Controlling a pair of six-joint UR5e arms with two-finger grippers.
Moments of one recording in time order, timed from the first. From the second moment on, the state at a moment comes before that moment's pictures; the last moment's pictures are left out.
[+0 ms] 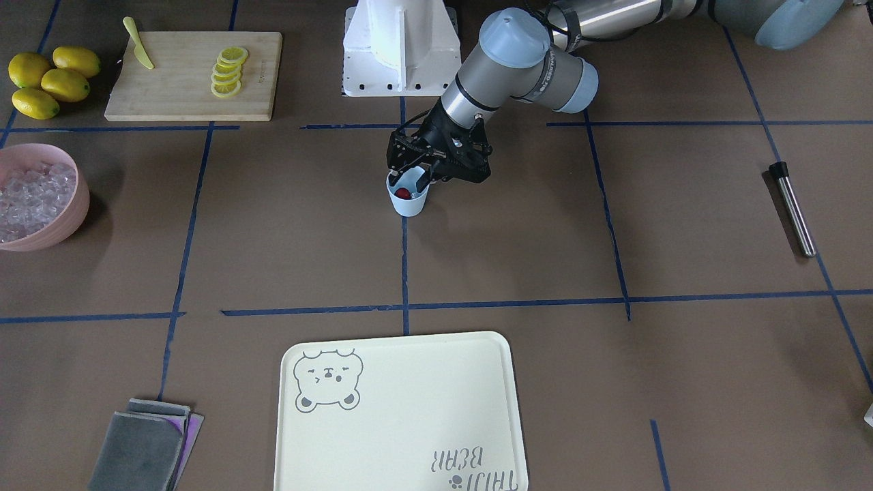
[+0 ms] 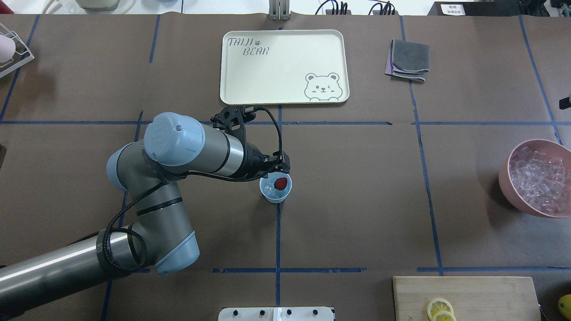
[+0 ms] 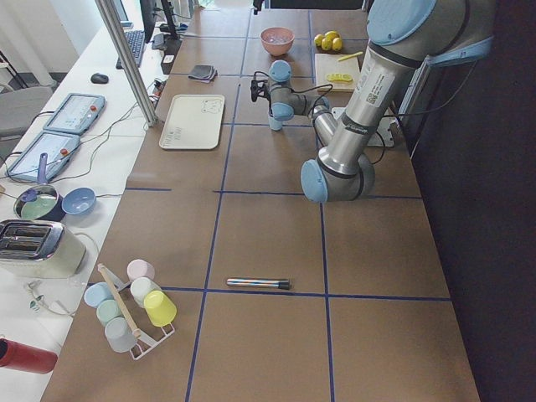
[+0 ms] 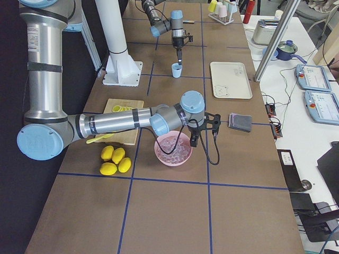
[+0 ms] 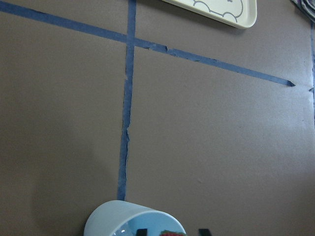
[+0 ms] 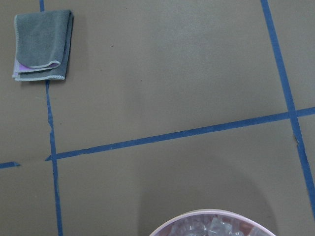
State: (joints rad) left arm -0.49 -2.20 -1.63 -2.17 -1.90 -1.47; right arm 1.40 -1.62 1.78 -1.23 2.44 0.67
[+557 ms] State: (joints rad) left arm -0.60 -2.15 -1.70 -2.17 -1.97 -1.45; right arm 1.40 -1.61 1.77 -1.23 2.44 0.67
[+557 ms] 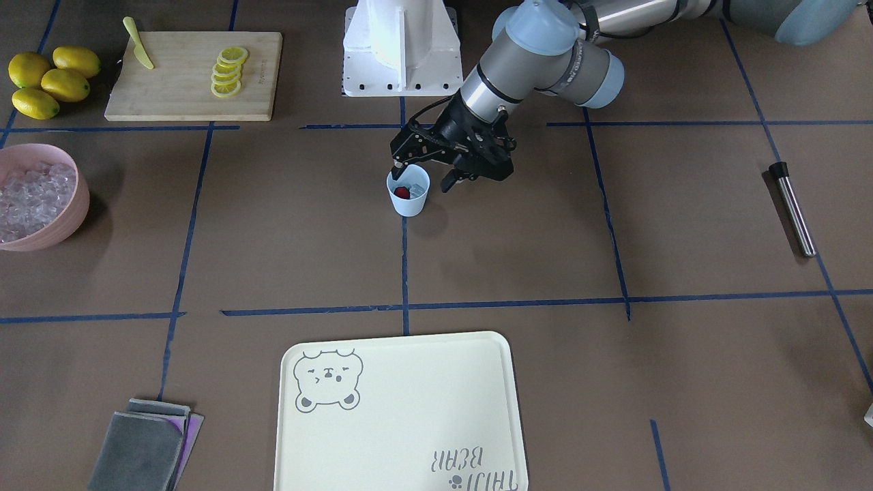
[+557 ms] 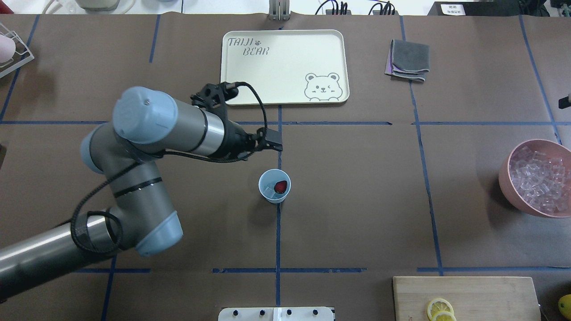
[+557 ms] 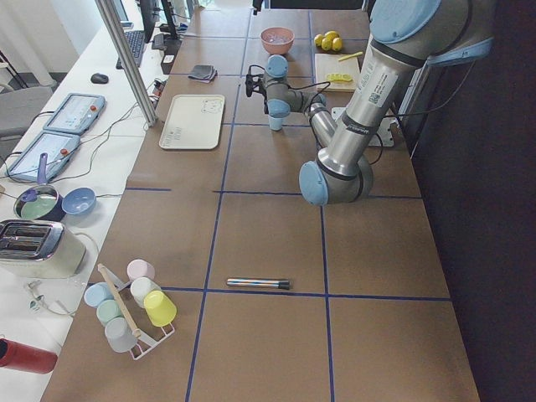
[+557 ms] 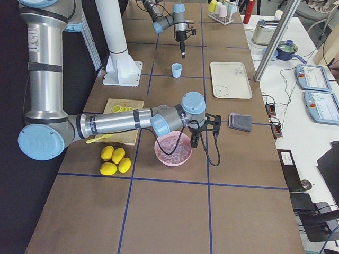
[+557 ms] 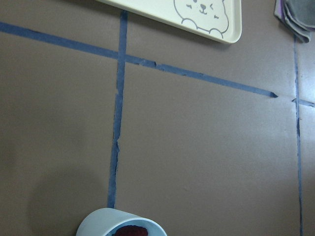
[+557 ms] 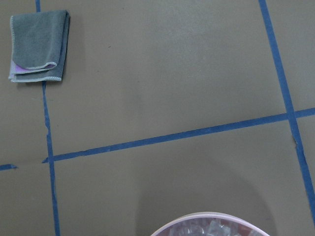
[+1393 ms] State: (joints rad) left arm -1.17 -1.73 -1.69 -2.16 -2.34 -0.89; right arm 1.40 -1.58 1.71 -1.22 2.42 0.67
